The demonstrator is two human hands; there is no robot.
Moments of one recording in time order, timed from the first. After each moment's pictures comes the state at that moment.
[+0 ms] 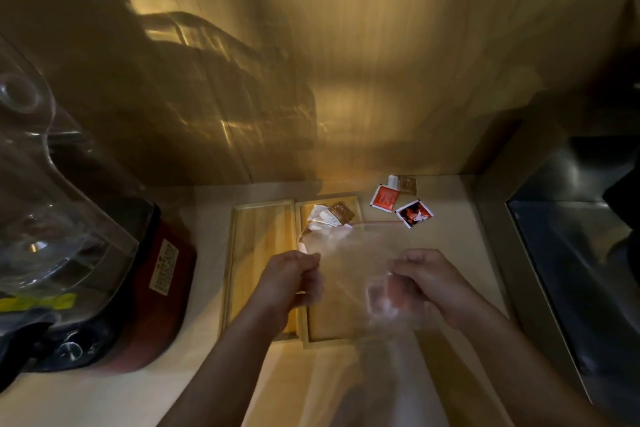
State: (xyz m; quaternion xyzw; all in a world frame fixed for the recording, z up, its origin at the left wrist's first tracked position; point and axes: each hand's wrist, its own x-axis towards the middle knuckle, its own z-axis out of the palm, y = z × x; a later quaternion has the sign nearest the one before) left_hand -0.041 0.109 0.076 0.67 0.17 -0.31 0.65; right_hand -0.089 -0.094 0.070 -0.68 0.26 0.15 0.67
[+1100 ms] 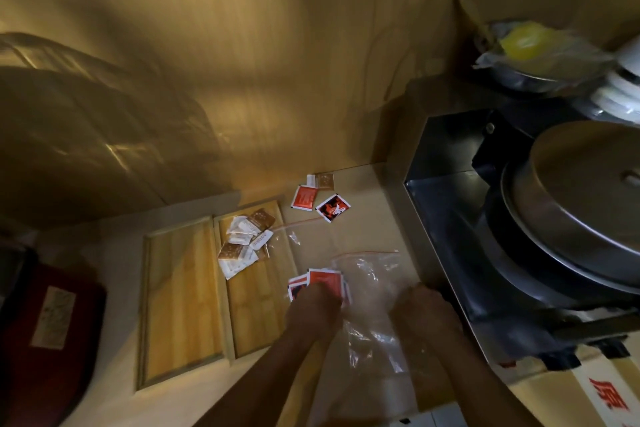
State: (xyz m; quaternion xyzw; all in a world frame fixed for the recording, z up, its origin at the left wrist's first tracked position) left_hand -0.092 -0.018 -0.001 0.90 -0.14 -0.28 0.30; right_hand -0.171 -0.178 0.002 -0.87 0.40 0.18 0.21
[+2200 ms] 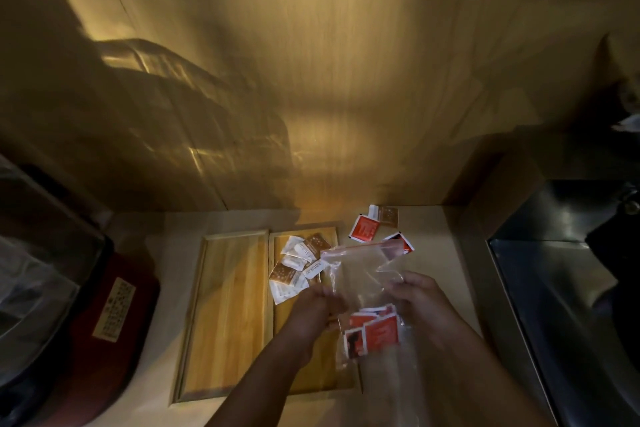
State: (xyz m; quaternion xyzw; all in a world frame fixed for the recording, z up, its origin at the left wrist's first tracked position) left_hand -0.024 0.032 0.024 0.66 0.14 -0.34 0.65; right_hand -0.050 -0.154 0.005 -0.64 0.26 0.12 0.71
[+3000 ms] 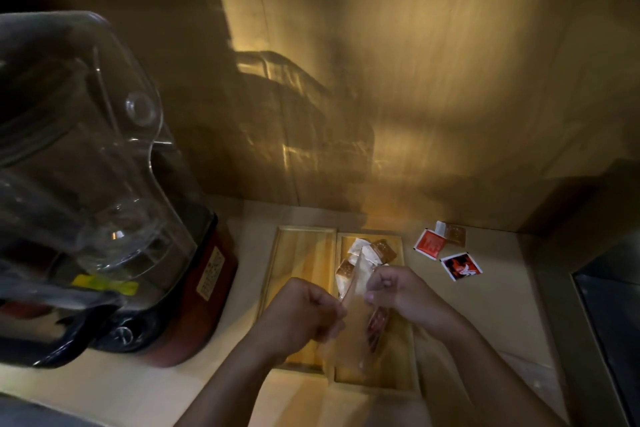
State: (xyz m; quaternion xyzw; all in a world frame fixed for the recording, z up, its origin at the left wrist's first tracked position) left_hand -0.053 0.145 0.118 0.77 0.04 -0.27 0.57; right_hand -0.019 -0.042 0.051 -0.77 -0.02 0.20 0.61
